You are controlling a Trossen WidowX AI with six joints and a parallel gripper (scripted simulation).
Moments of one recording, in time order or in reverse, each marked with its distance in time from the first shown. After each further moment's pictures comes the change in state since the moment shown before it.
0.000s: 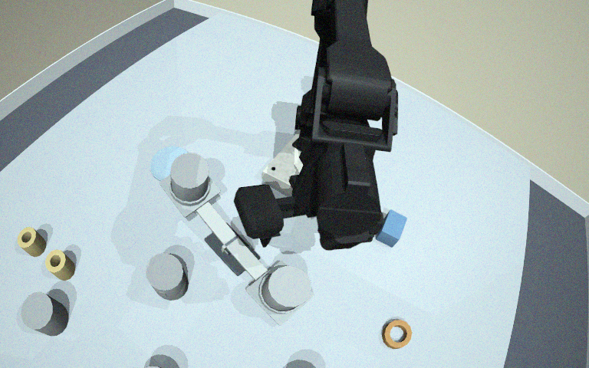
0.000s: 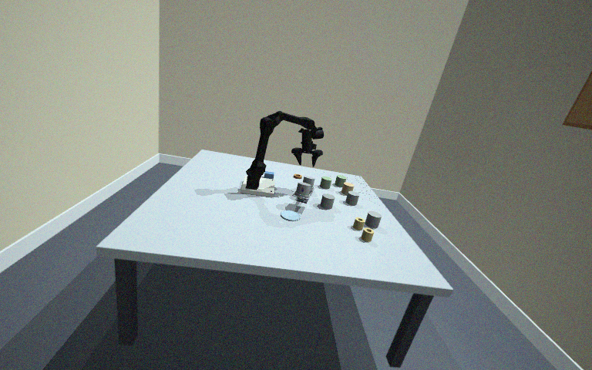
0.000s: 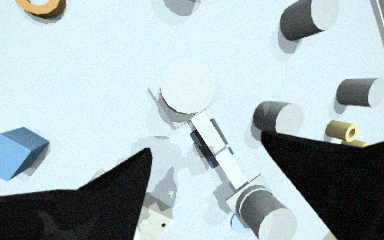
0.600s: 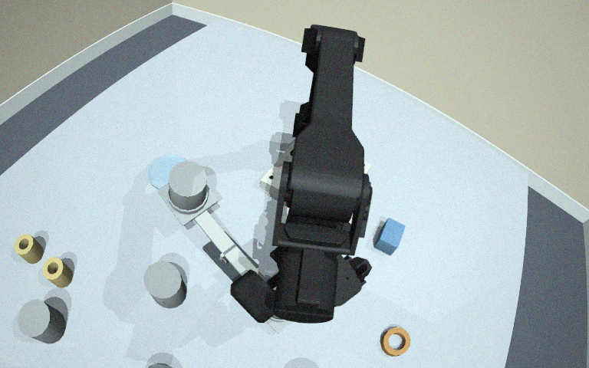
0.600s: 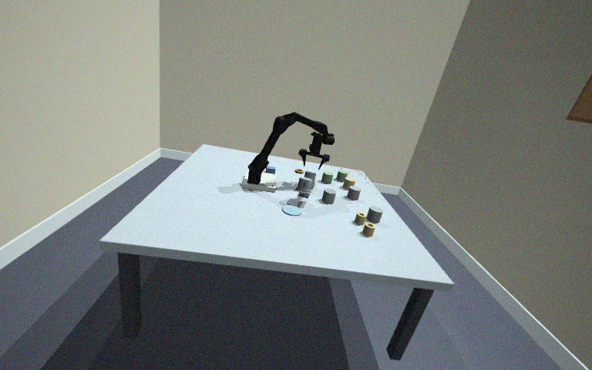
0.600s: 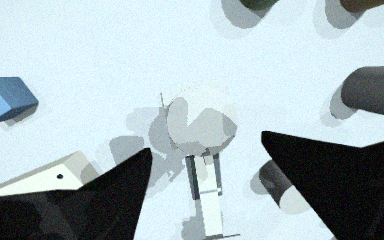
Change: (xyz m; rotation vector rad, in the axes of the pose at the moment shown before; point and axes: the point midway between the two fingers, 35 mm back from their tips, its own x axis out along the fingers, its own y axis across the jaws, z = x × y) arm 0.053 -0.008 0.036 -0.391 0.033 0.199
